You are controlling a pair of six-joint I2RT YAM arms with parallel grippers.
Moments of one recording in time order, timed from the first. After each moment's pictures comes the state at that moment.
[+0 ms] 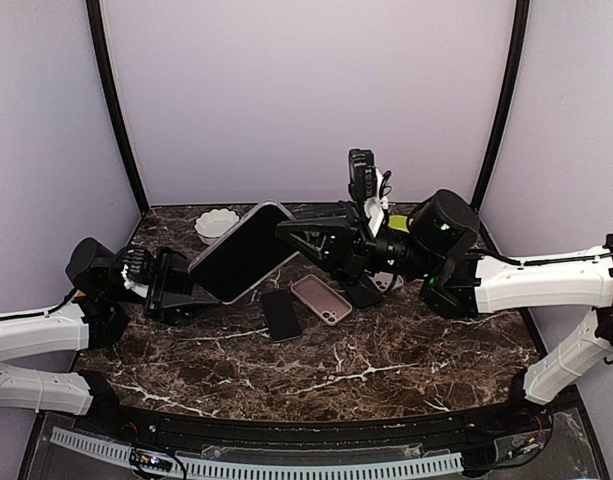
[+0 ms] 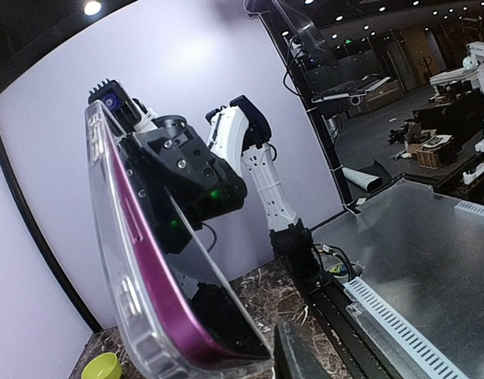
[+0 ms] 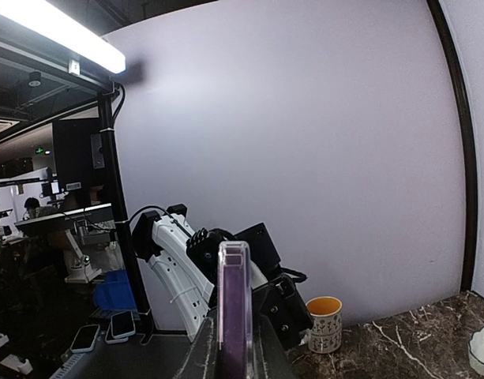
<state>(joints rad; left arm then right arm) -0.65 0.98 0.44 0.96 1.07 0.07 1.10 1.44 0.99 0.85 -0.52 0.34</state>
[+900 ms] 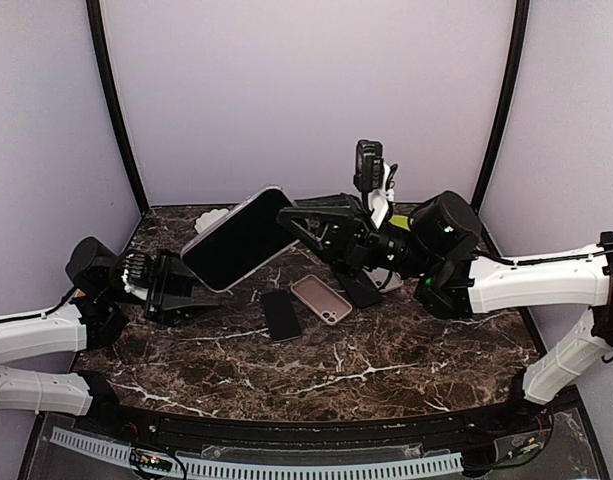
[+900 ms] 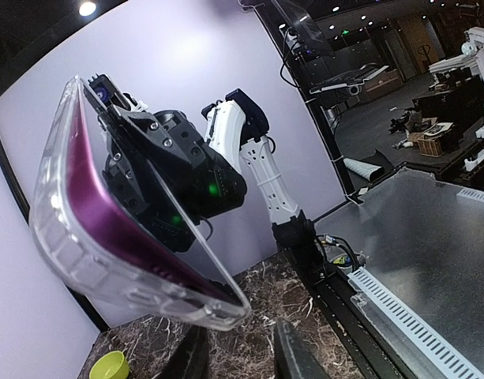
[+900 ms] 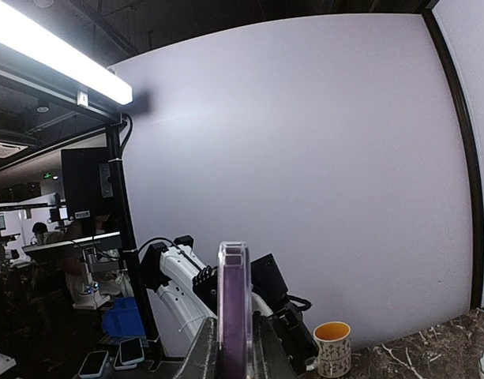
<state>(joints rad) -0.65 0.96 0.43 0.90 1.07 0.13 1.10 1.47 1.00 0.98 -0.50 0.42</state>
